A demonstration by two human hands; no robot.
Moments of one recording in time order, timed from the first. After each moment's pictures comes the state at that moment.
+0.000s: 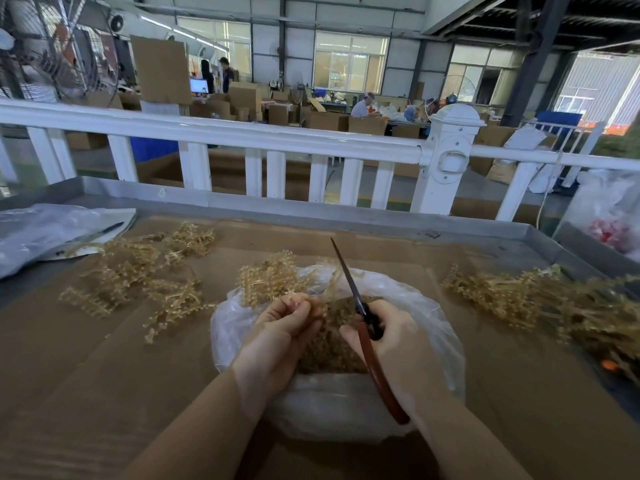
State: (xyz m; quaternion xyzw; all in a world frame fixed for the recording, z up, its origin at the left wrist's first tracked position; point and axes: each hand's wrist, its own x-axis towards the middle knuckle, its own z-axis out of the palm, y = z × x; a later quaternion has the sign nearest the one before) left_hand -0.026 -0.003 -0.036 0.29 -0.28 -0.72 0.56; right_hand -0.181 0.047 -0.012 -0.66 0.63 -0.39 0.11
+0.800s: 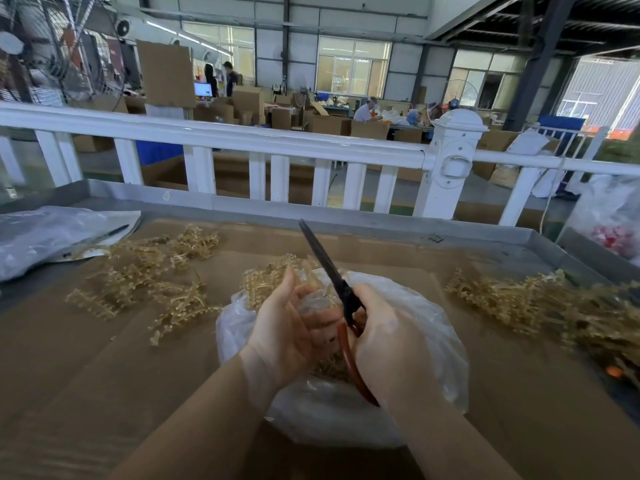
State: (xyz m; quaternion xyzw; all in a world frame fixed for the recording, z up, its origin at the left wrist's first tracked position) left_hand -0.027 0.009 0.007 0.33 -0.28 -0.78 0.45; right_hand -0.154 0.052 0.008 -0.70 0.59 -0.41 0.02
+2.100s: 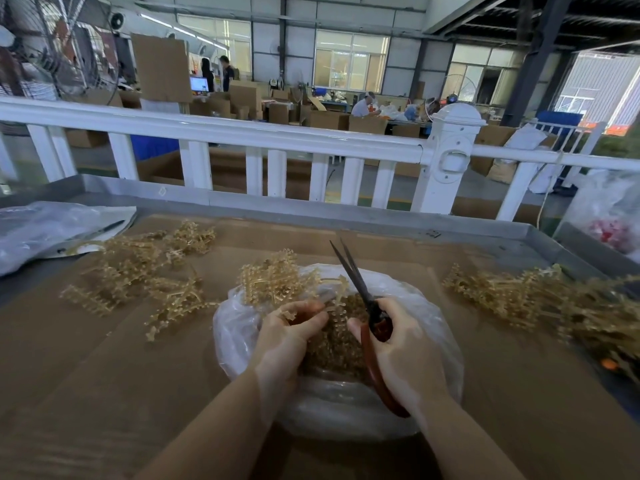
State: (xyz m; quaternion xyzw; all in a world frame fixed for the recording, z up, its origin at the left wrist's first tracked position) left_hand -0.033 0.008 -0.032 0.44 -0.36 -0.64 0.52; right_hand -0.185 0.049 -0.018 -0.64 0.63 -0.42 0.12
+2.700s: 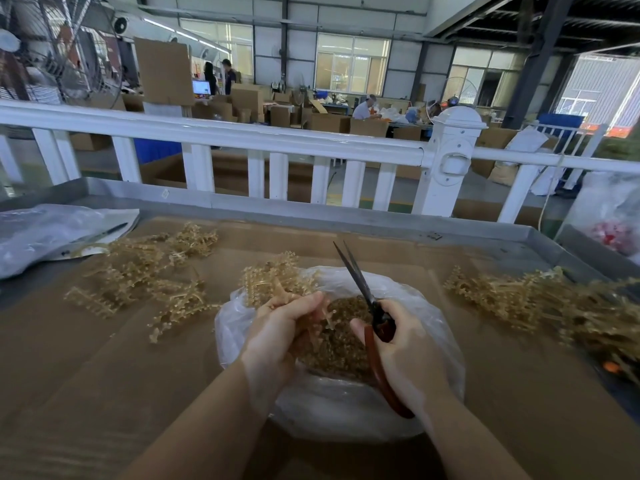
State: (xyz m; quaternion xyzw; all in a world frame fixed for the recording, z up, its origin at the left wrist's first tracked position) left_hand -0.027 0.015 -0.002 0.40 -0.27 -0.70 0.53; right_hand -0.186 0.047 -0.017 -0.63 0.63 -0.42 0.14
